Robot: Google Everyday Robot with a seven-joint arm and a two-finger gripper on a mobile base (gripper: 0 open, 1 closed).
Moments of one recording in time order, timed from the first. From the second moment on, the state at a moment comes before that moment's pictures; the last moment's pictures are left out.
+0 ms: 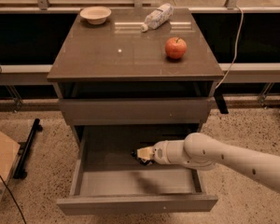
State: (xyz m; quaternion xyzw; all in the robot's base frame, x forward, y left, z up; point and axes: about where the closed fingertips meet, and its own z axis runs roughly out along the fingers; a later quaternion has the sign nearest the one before) arm 0.573 -0.027 0.520 -0.14 0.88 0.37 0.27
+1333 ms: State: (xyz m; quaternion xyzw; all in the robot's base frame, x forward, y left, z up) arm 0.568 0.027 0.402 -0.09 0.88 0.42 0.19
